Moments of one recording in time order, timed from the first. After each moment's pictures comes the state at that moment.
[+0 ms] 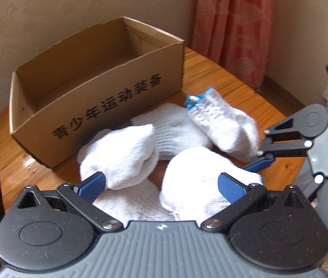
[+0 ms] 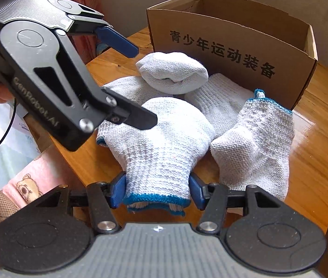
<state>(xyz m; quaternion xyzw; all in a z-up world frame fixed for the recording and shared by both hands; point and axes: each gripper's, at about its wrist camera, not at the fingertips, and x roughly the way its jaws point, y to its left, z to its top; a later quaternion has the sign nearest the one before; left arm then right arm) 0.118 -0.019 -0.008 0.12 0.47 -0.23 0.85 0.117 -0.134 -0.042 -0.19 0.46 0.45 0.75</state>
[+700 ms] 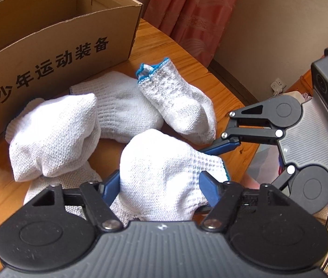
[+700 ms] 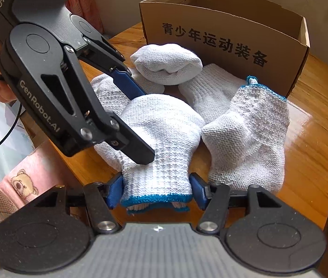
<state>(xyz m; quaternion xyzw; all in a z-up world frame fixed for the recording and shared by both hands) 0.135 -0.019 -0.040 0.04 0.53 -0.34 0.77 0.119 -0.143 -0.051 -0.19 0.47 0.43 0.75</state>
